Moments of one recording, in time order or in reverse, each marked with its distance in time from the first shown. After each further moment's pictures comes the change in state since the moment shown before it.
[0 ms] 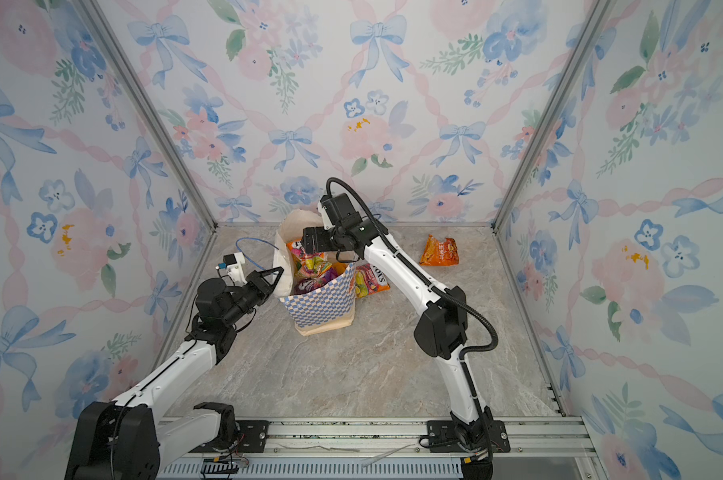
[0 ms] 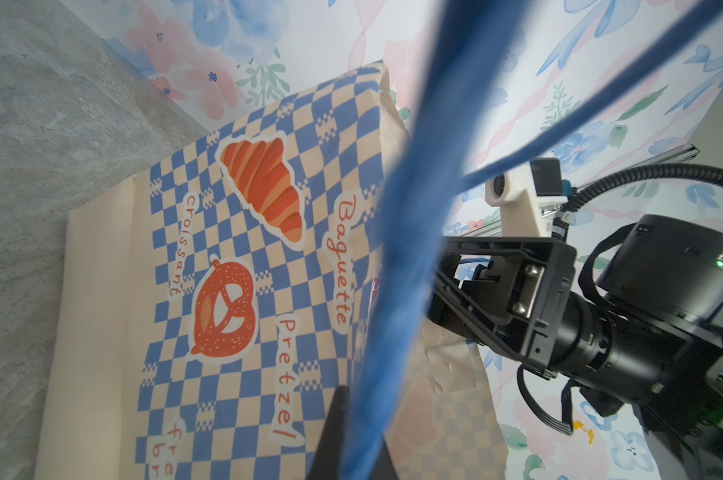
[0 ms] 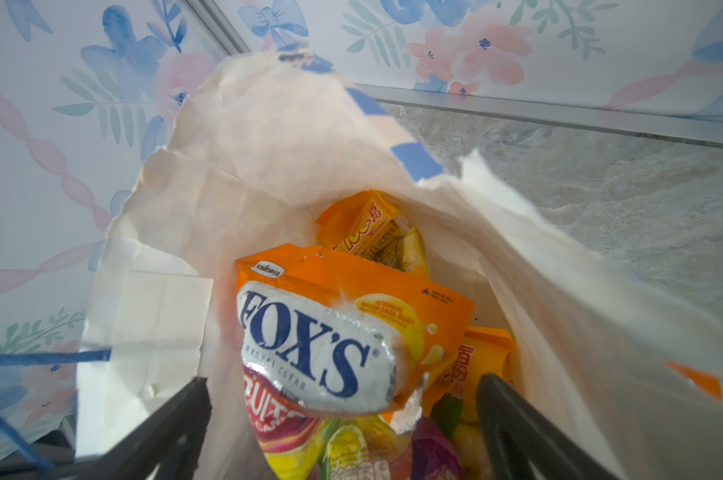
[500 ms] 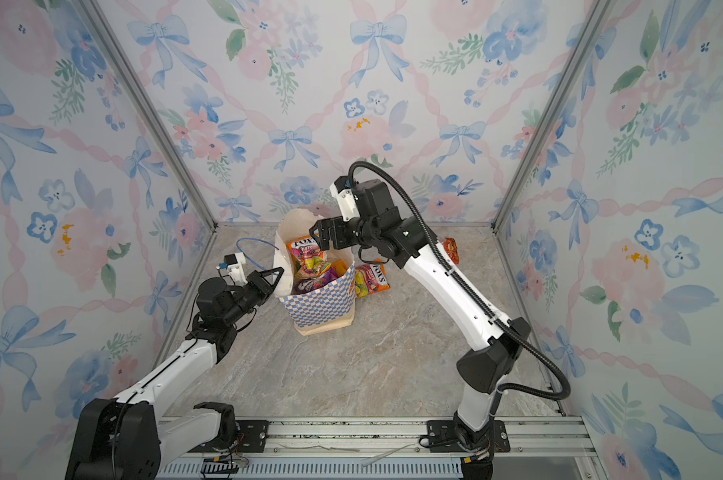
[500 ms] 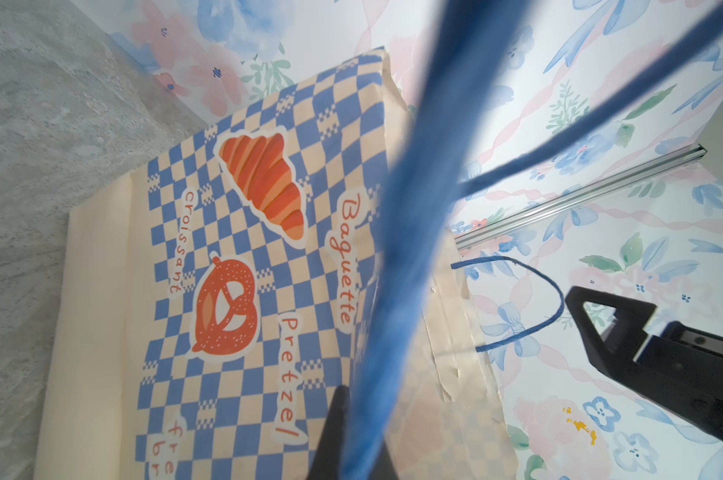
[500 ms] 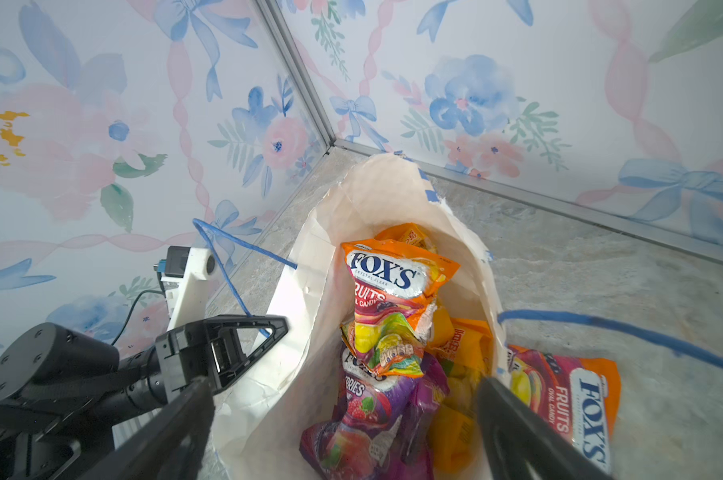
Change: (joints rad) left arm 0.007 0.013 0.001 0.001 0.008 0.001; right arm 0.006 -0.455 -0.266 0.019 -0.024 -0.109
